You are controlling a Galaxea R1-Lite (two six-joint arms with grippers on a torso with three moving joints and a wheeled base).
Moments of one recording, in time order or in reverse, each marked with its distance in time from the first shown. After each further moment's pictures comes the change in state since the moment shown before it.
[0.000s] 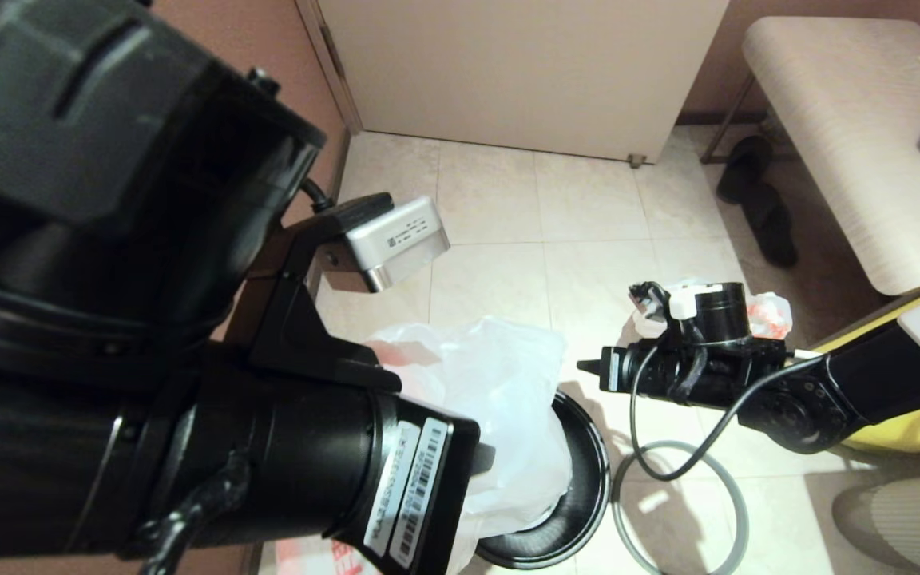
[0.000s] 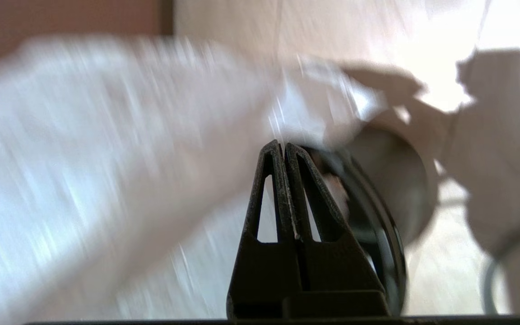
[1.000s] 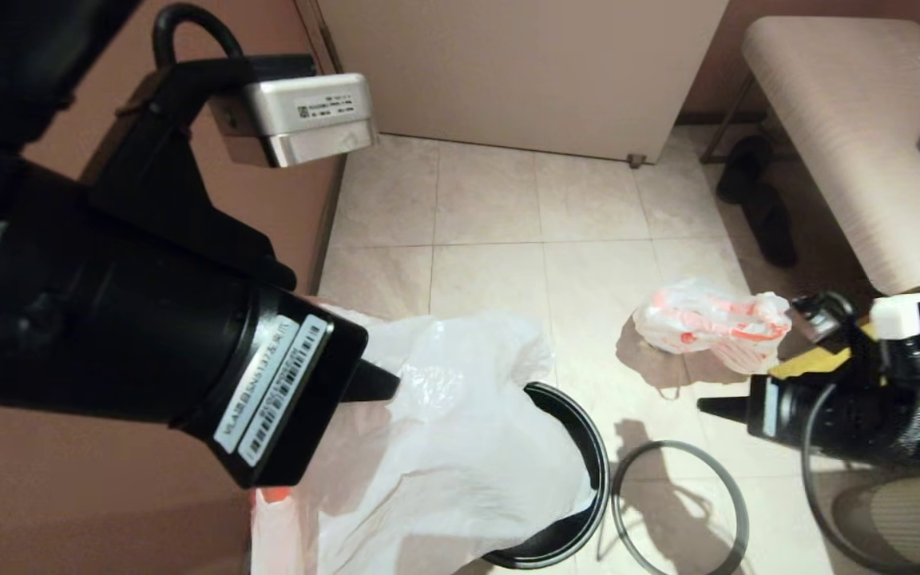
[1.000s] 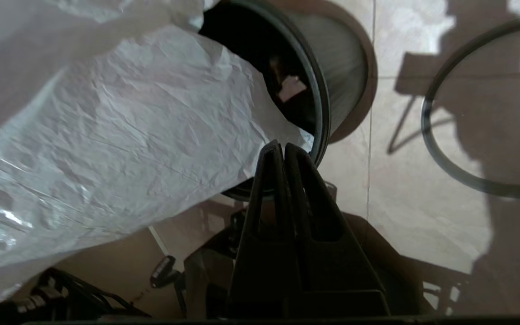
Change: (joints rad) left arm 0.067 0.073 -0.422 0.465 0.103 0.171; right arm -0.121 -0.489 0.363 0.283 -0.006 0.063
